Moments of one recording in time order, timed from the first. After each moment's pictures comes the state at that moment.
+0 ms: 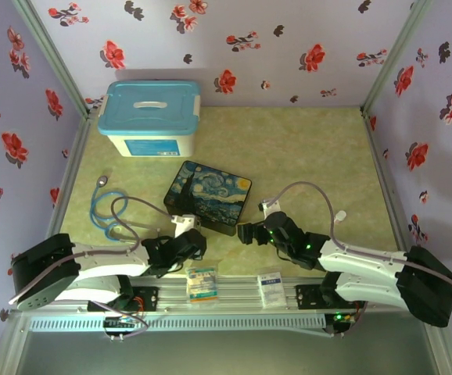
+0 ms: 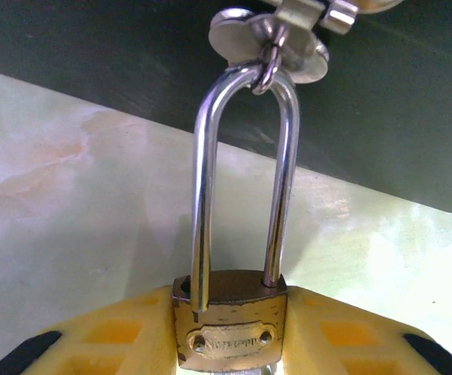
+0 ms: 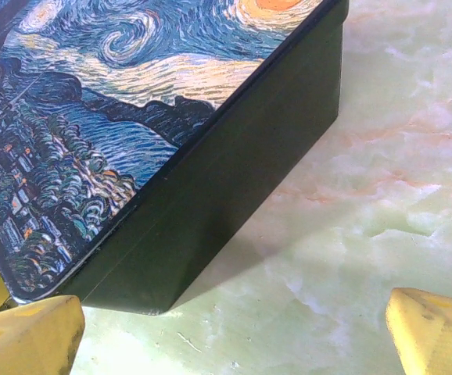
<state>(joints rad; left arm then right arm) -1.17 1.23 0.37 -0.10 -0.41 -0.95 0.97 1.05 0.34 0.07 0.24 0.54</state>
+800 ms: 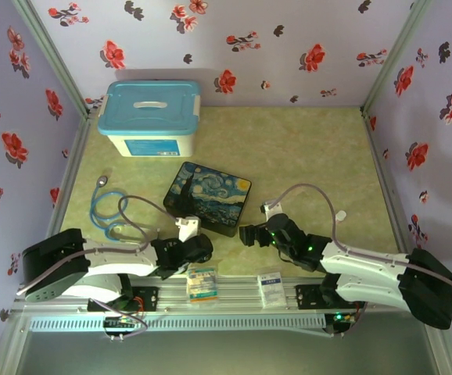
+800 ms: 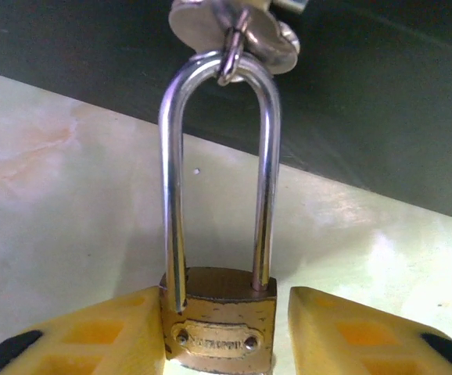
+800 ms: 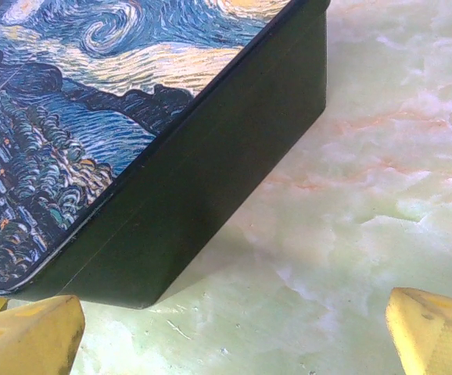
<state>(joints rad) -1.24 1.31 0.40 -0.10 -0.48 -1.02 0.97 1.02 0.31 0.06 0.24 0.54</state>
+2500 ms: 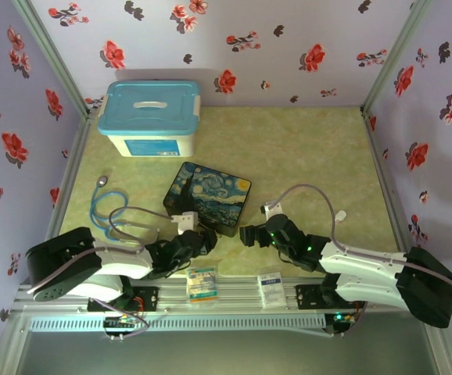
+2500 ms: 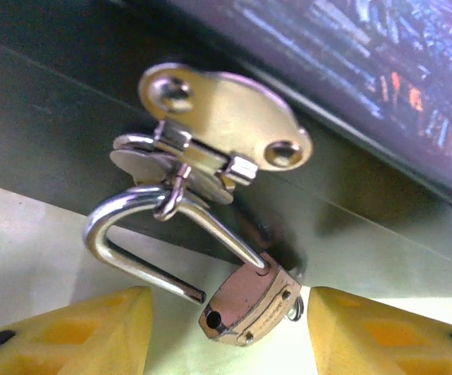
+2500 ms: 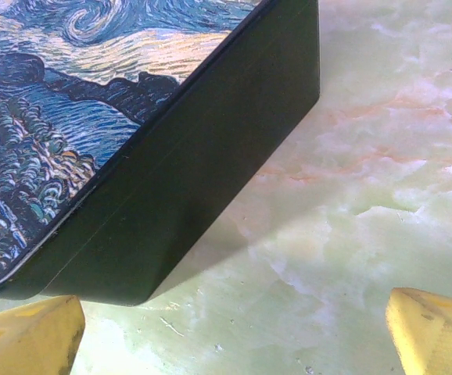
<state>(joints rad) -1.16 1.38 0.26 0.44 -0.44 -1.00 0.97 1.04 0.31 0.07 0.24 0.56</state>
